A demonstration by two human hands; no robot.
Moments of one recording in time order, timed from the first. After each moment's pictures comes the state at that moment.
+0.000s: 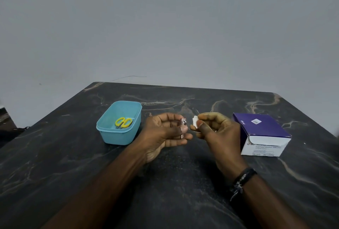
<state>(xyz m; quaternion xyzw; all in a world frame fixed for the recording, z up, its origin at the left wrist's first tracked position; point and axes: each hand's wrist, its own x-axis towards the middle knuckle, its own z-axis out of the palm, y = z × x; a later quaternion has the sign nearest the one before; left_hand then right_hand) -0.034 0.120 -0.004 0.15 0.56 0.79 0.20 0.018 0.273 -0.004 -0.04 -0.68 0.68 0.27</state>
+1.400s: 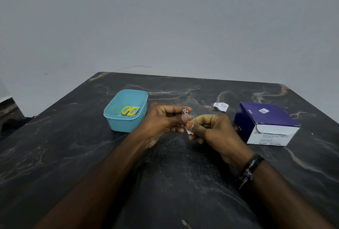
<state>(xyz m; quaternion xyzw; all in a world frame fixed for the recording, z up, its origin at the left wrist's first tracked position) -0.036 0.108 -0.007 0.21 0.64 0.73 0.13 0.024 0.267 -0.006 -0.02 -0.78 0.62 0.06</state>
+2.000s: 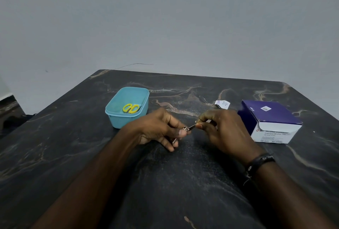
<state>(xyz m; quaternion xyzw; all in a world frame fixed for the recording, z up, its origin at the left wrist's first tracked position) -0.041 0.087 -0.001 0.23 0.72 0.56 0.33 0.027 0.289 0.000 0.12 -0.94 0.24 0.21</state>
